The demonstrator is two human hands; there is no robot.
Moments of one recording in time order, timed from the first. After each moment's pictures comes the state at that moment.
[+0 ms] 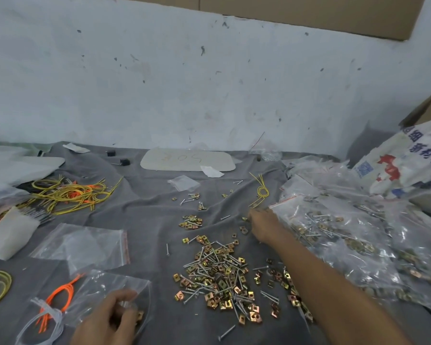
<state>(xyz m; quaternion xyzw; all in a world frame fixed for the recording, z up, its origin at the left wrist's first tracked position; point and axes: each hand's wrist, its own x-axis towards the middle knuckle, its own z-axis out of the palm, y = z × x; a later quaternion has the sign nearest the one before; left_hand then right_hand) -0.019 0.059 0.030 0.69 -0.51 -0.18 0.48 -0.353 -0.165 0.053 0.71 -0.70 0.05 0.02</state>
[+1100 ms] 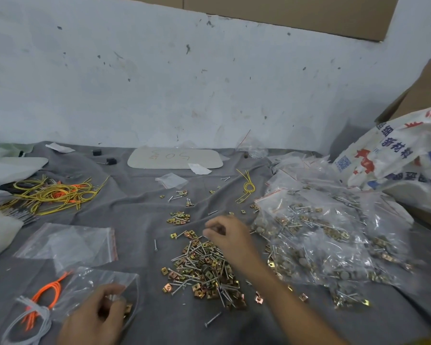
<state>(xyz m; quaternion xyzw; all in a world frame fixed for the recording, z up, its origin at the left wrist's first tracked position) -0.021 0.061 0.044 0.69 -0.49 -0.22 0.48 -0.278 -0.045 0.084 0.68 -0.58 0.40 -0.21</state>
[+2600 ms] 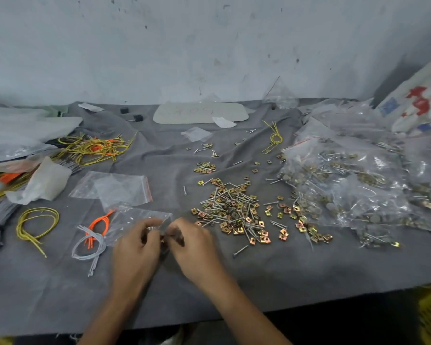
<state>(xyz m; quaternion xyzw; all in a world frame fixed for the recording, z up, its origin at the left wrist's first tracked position) -0.008 0.062 0.019 0.65 -0.55 -0.19 0.48 -0.144 0.052 0.020 0.72 -0.50 0.41 -0.25</state>
